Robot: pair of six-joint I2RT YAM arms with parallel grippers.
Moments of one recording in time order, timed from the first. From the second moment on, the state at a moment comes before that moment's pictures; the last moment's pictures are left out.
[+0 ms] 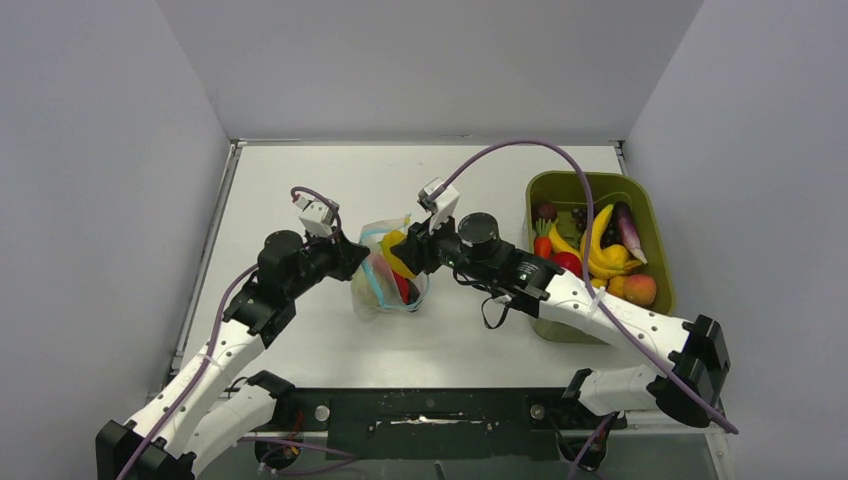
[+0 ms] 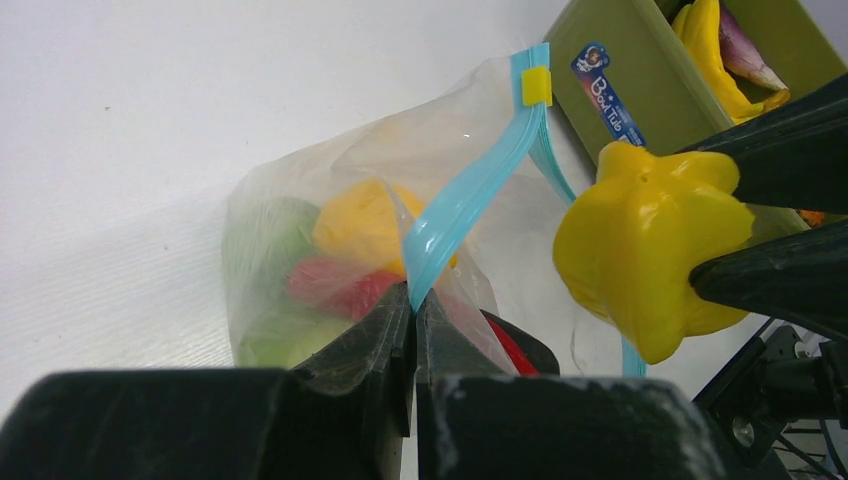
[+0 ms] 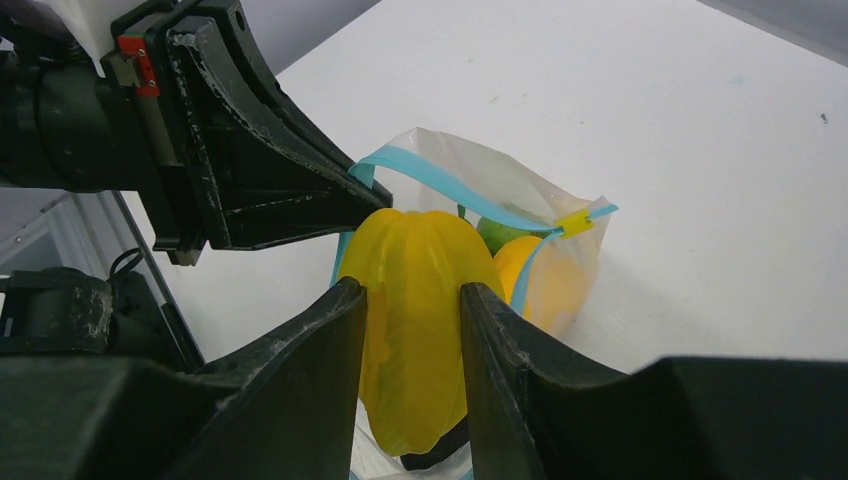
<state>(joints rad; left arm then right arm) -0.46 0.85 0.66 -0.09 0.19 -0.36 0.95 1.26 1.07 -0.04 0.01 0.20</state>
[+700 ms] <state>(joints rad) -0.46 0.84 0.66 -0.09 0.19 -0.35 0.95 1.34 1.08 -0.07 0.05 0.21</state>
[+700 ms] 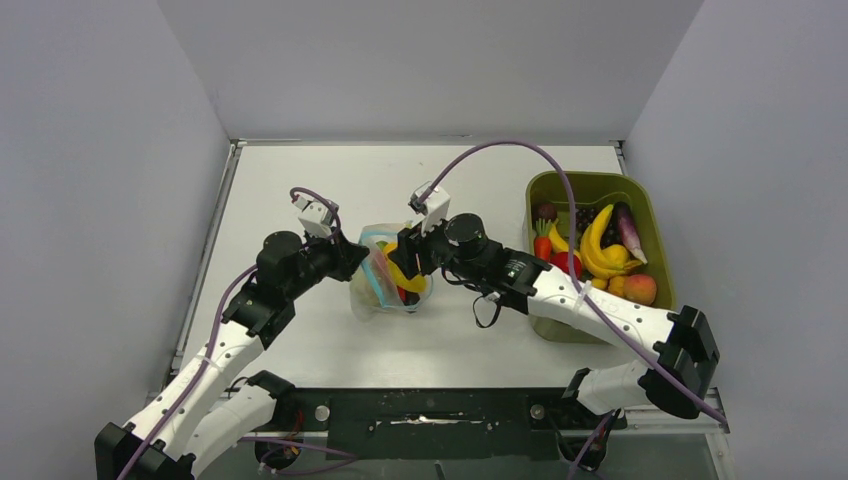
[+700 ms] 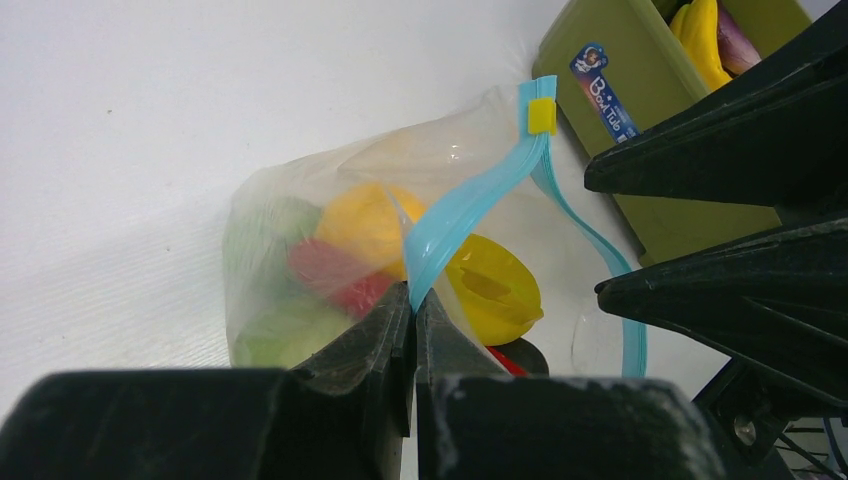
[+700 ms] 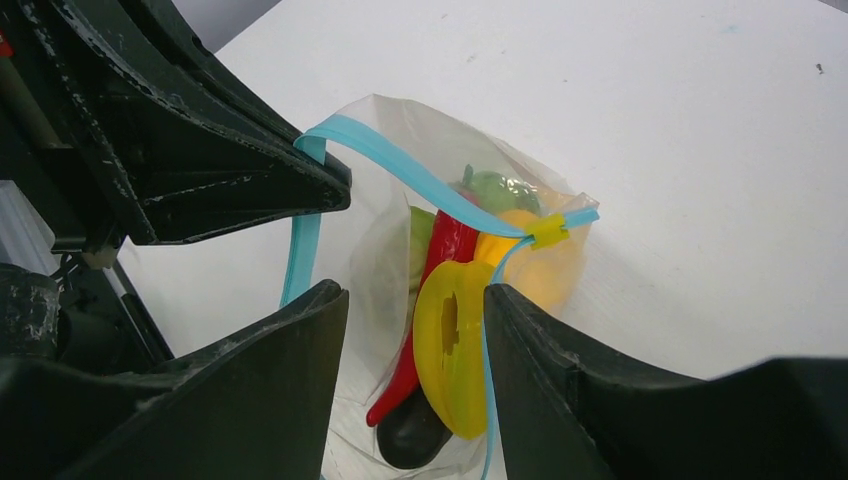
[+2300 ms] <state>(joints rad) -0.46 0.84 0.66 -0.09 0.19 -0.35 0.14 1.34 1.16 -0.46 0.32 0.19</state>
